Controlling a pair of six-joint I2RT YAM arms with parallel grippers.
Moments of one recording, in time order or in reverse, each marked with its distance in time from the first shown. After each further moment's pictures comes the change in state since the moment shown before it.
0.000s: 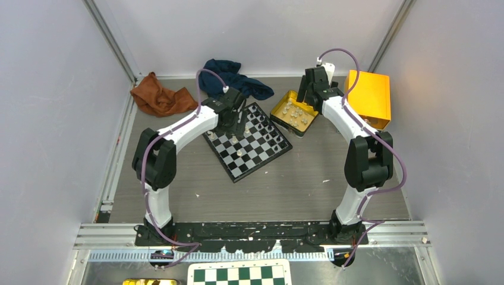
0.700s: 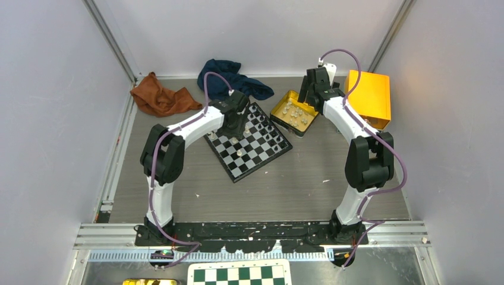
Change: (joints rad) left arm -0.009 0.100 0.029 0.031 0.027 0.038; right arm -0.014 -0.005 -0.014 0.008 0.000 0.000
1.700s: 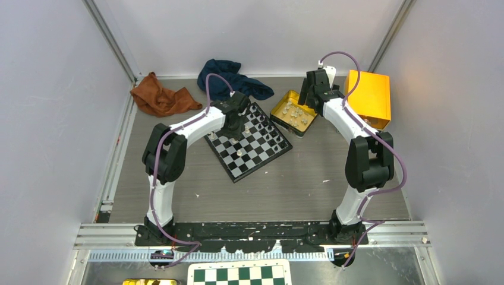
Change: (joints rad) left arm 0.000 0.027 0.005 0.005 0.019 0.006; right arm -0.001 -0.003 -0.028 0.003 0.000 0.000
